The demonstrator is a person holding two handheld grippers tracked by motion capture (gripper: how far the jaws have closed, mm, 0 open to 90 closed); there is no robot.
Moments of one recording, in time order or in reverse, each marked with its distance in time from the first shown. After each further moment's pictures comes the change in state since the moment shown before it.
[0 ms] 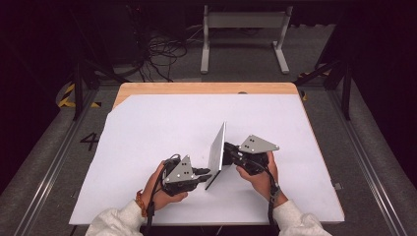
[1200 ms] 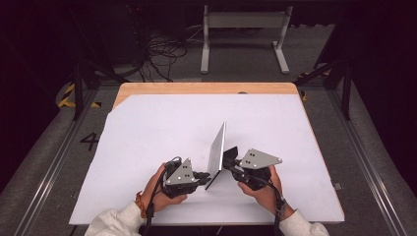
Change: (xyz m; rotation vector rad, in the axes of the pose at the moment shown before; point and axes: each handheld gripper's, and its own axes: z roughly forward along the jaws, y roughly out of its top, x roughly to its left) left arm -0.003 -0.005 0.009 0.035 -0.032 0.014; right arm 0.026 -0.007 -0.022 0.013 0.114 -0.043
